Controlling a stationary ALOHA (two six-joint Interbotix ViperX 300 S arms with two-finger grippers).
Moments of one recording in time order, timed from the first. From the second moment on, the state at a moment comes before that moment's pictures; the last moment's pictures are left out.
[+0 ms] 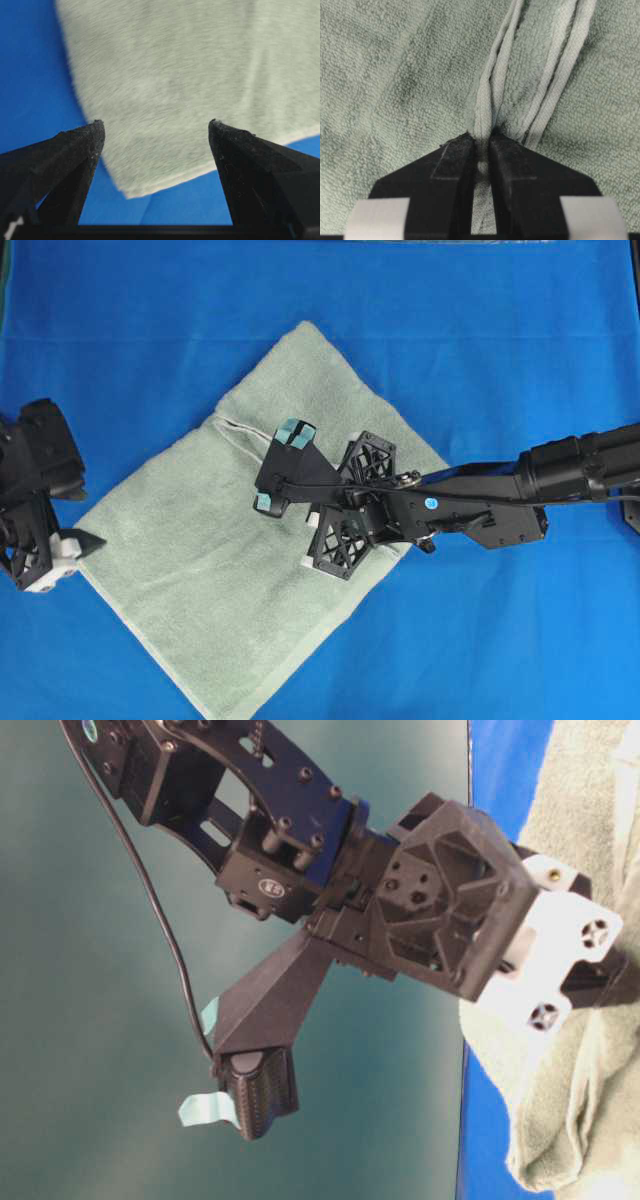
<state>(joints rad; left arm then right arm) -0.47 -0.62 1.02 0.34 0.75 -1.14 0.15 0.28 0.27 -0.40 0.60 0.81</state>
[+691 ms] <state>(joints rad) -0.70 -0.56 0.96 0.32 0.27 -0.15 0.14 0.06 0.40 -0.45 0.62 0.83</state>
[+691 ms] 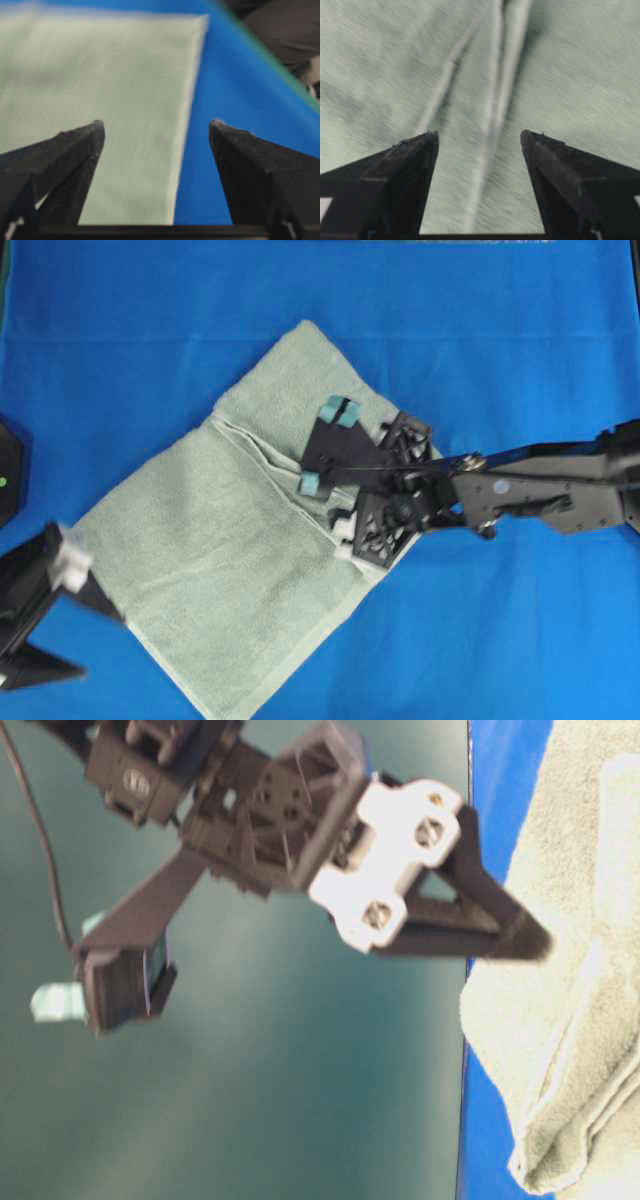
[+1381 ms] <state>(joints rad) -0.64 -0.02 0.77 0.31 0.36 -0.14 0.12 0.02 0.47 -0.46 0.59 0.84</state>
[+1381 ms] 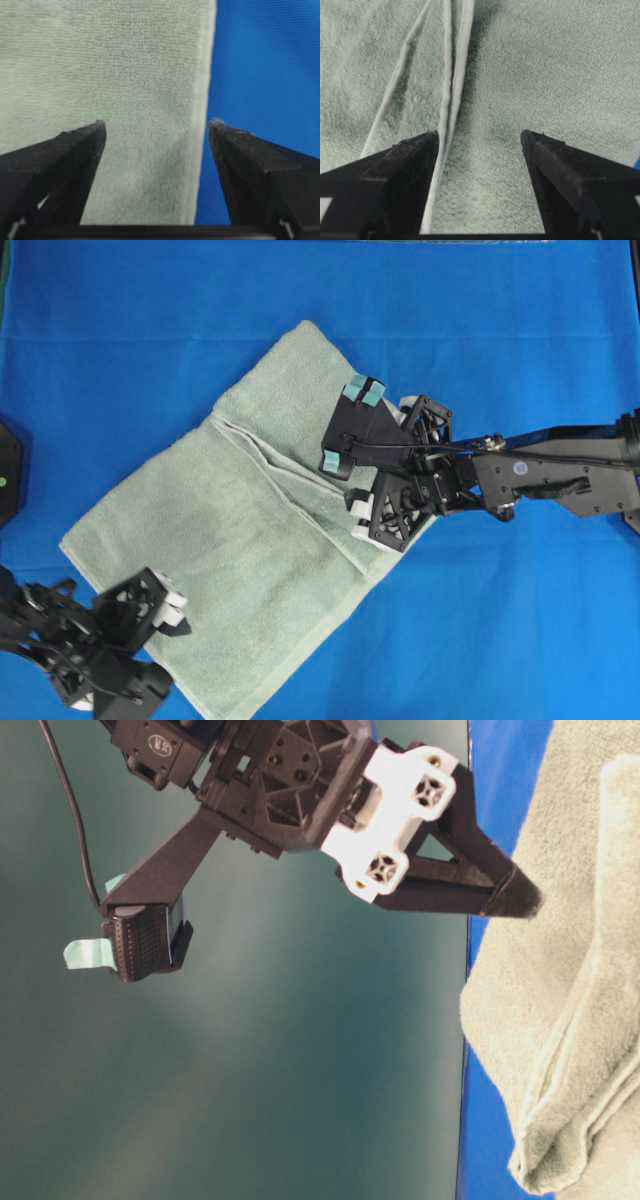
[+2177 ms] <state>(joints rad) -0.60 0.04 0.71 0.31 0.60 -0.12 0.16 -0.03 0.52 -0.47 0.60 0.84</state>
